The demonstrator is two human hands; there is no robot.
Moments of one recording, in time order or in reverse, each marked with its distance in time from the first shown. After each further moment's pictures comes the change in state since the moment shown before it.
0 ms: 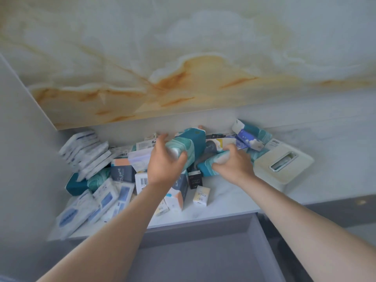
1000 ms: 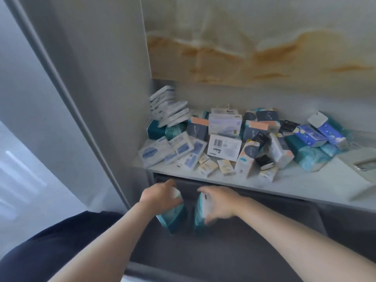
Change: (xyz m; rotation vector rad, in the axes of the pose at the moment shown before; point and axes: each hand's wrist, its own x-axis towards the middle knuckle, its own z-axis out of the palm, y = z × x) left_hand -0.149 -0.219 -0.177 0.661 -0.579 -0.339; right_hand -0.184 -0.109 0.169 -0.464 -0.850 -0.601
